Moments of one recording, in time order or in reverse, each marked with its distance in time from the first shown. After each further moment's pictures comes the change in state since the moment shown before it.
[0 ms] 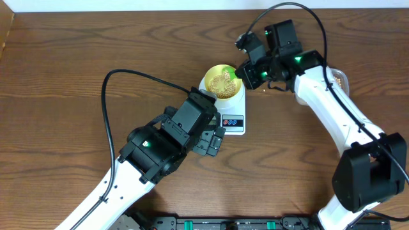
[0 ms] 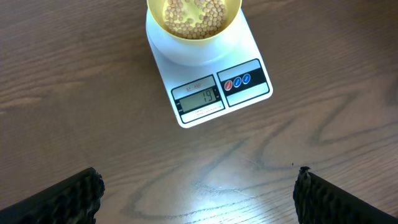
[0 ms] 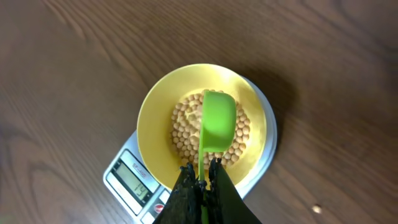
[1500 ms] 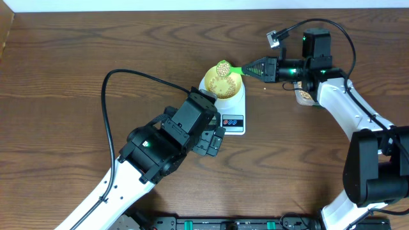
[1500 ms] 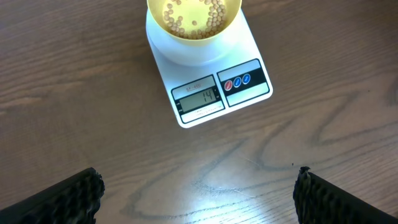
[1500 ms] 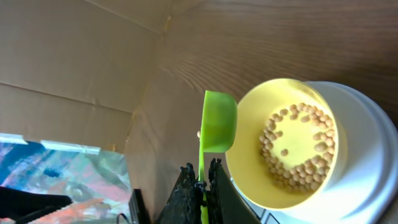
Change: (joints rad) left arm 0.000 0.000 0.000 0.000 0.000 0.000; right arm -0.222 -0.001 -0.290 0.527 -0.660 0.531
